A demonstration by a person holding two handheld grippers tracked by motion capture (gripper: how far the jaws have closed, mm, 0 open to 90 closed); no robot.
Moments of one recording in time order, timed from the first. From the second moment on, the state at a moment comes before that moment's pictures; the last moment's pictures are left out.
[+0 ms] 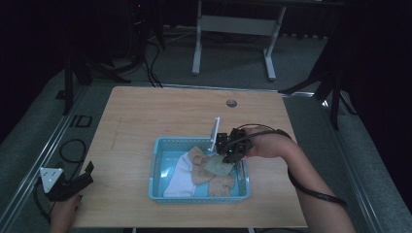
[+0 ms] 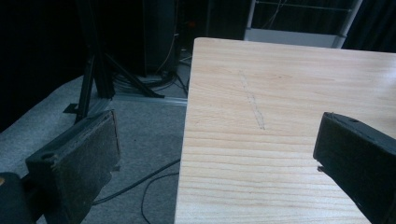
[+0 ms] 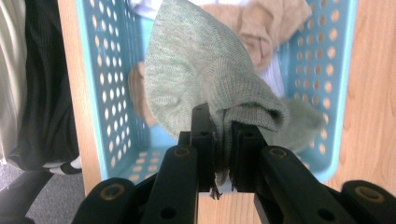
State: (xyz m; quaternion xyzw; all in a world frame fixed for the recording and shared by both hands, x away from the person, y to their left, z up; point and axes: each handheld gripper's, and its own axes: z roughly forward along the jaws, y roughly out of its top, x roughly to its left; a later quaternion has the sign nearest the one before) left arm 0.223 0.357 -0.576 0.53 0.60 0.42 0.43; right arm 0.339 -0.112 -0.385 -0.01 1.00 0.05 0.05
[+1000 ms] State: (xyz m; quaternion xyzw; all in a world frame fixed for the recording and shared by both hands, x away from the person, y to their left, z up) left arm 0.223 0.357 -0.576 0.53 0.60 0.42 0.43; right arm 0.324 -0.271 -0.414 0.14 0.99 0.06 0.05
